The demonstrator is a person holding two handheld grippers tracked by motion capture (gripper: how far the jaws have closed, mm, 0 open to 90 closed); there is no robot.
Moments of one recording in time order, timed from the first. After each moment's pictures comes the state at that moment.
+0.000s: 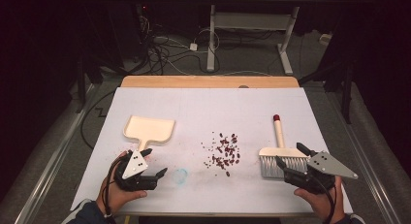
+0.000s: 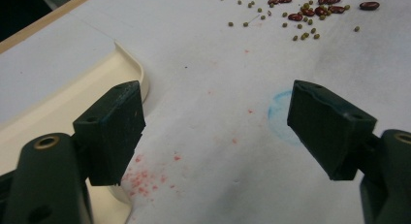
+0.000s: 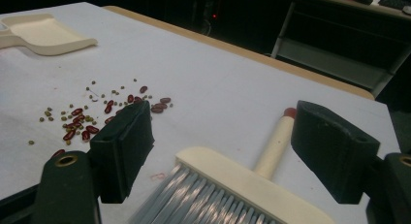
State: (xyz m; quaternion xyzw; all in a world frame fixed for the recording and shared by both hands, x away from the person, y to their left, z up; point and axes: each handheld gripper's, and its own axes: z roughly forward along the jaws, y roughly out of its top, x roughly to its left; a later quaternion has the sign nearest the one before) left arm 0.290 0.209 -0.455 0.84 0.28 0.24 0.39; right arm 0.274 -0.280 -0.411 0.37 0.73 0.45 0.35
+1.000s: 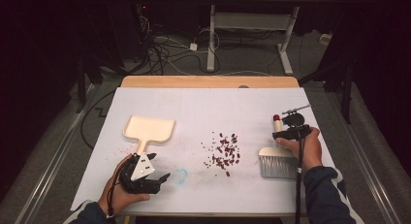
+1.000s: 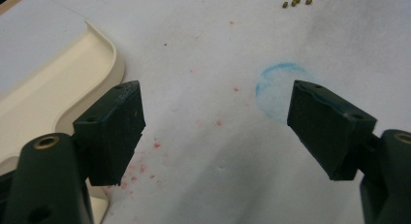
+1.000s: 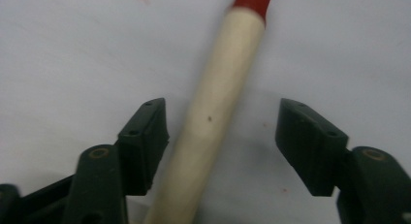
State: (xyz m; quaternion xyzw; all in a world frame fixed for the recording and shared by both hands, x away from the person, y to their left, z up) left arm 0.288 0.200 -0.466 0.87 0.27 0.22 0.36; right arm 0.450 -0.279 -0.445 0.57 0.79 0.16 0.18
